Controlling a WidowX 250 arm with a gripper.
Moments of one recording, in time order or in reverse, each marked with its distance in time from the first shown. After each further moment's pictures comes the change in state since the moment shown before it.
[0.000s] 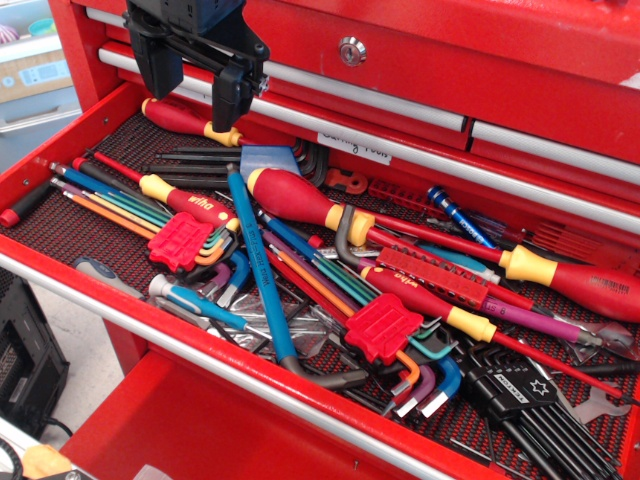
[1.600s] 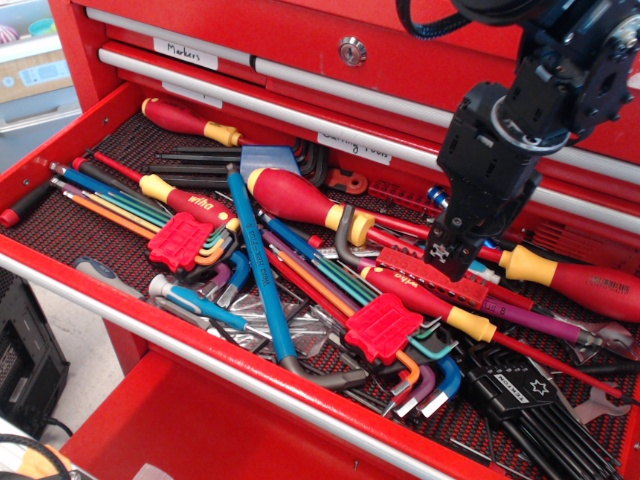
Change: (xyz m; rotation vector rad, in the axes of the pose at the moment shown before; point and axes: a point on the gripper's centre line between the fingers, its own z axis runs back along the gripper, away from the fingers) arm 0.026 -0.194 -0.035 -0.018 0.039 1.428
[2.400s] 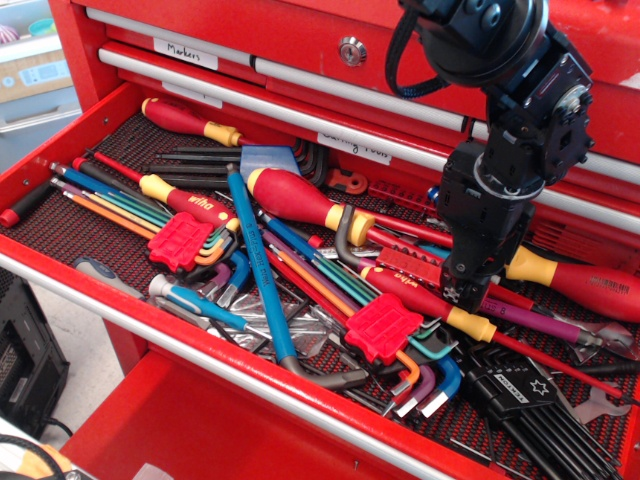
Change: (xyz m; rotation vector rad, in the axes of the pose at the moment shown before) arm -0.014 -0.015 -0.040 -0.091 0.126 0.074
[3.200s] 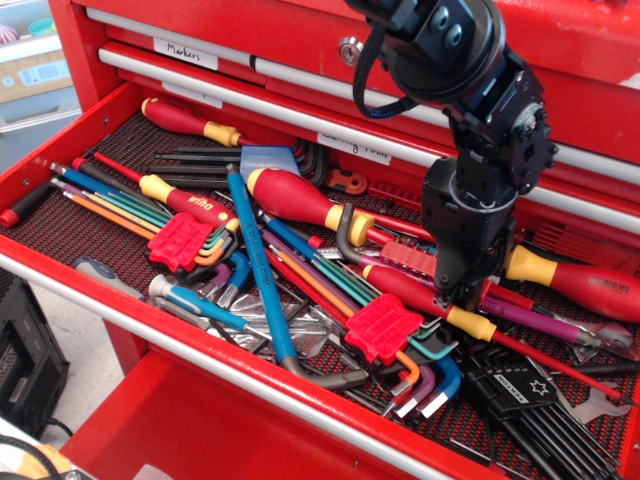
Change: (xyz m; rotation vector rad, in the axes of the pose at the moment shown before) arm 0.007 0.003 -0.021 -0.028 0.067 -0.003
